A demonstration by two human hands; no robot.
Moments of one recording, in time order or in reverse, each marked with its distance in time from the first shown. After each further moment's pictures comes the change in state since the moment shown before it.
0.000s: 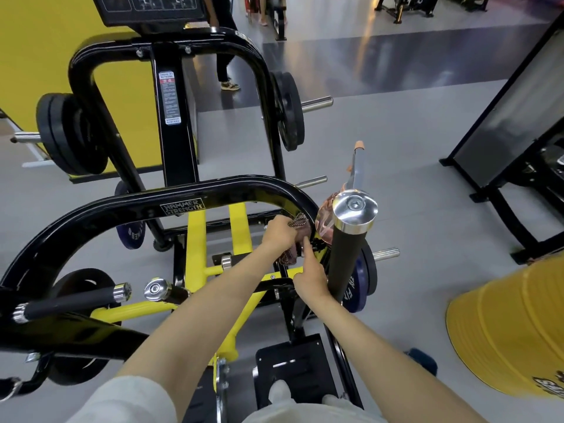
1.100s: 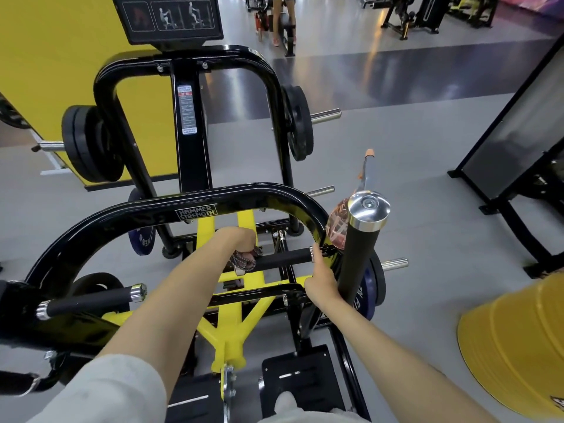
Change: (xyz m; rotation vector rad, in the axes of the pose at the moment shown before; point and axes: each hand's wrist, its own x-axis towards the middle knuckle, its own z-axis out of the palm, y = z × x) left_hand 0.002 -0.049 -0.095 0.962 -0.510 -0.096; right_hand 0.028 0.029 0.015 0.054 -0.039 -0.018
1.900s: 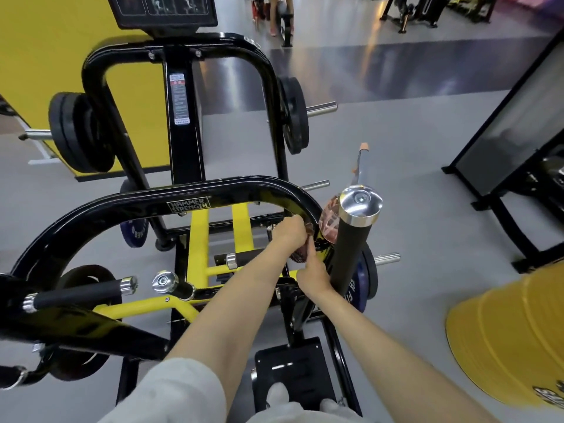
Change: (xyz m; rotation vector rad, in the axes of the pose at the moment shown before) left_hand 0.010 0.117 -0.004 -0.660 0.429 0.040; right_hand -0.017 -0.022 -0.008 0.042 0.013 -0.021
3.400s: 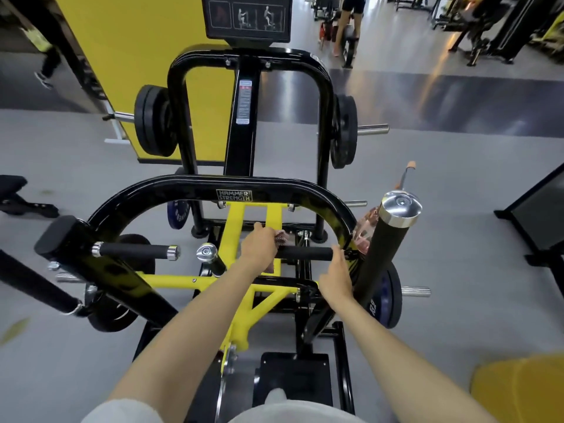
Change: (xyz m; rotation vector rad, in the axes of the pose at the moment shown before) left_hand -0.078 -0.106 -0.032 0.096 0.274 -0.166; right_hand 0.003 0.012 0.006 -0.292 0.027 -0.112
